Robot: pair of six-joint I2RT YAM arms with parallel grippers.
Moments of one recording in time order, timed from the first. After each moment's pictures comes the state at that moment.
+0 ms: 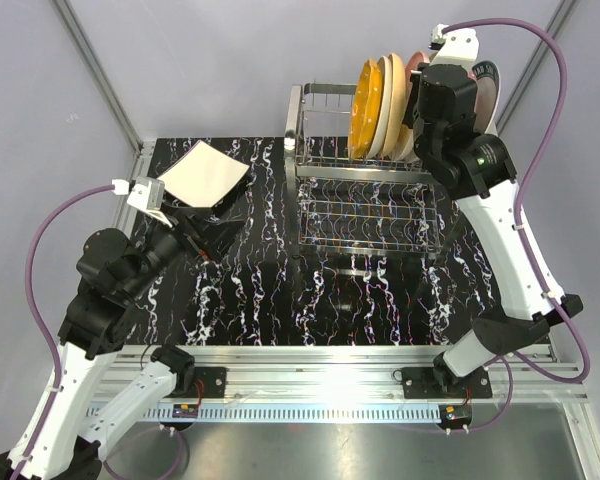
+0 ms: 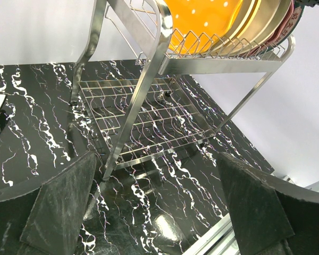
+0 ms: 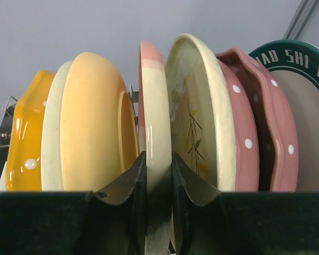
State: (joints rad) left arm -0.44 0.63 1.06 -0.43 0.20 -0.41; right arm 0.52 1.57 2.14 -0.72 0.68 0.16
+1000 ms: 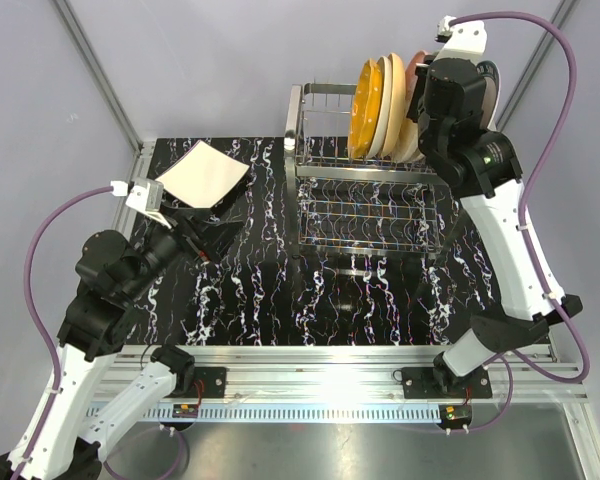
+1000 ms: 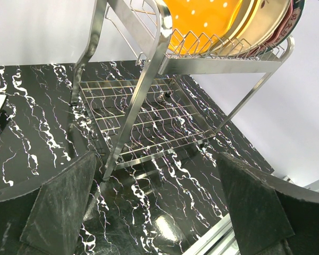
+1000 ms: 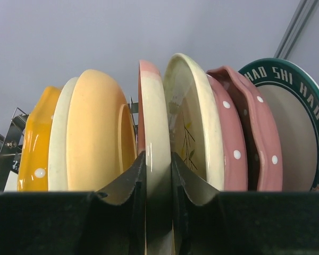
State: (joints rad) left arm -0.44 0.62 1.06 -0.43 0.20 -0.41; right arm 0.52 1.59 2.20 -0.72 0.69 0.13
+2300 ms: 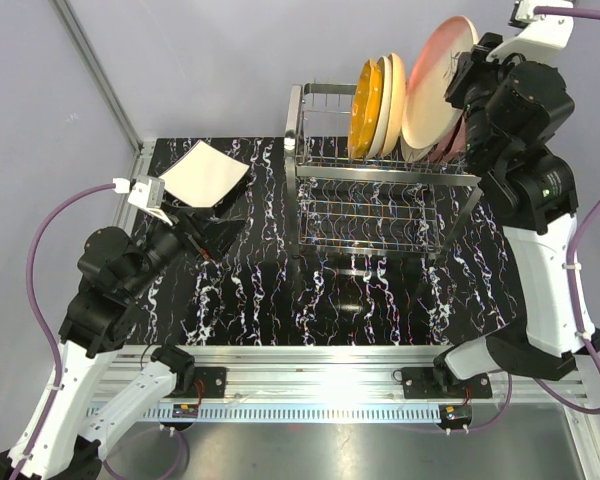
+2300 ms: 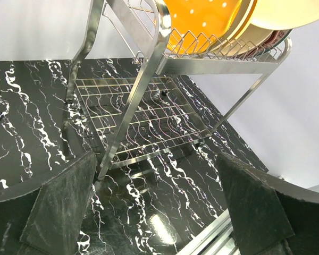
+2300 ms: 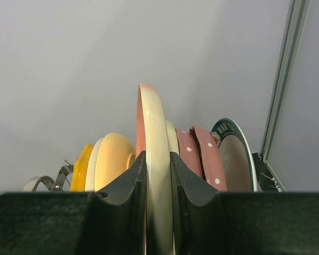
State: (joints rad) left arm -0.44 0.64 1.07 -0.42 0.21 -0.44; right arm 0.52 1.46 2.26 -0.59 0.66 0.06
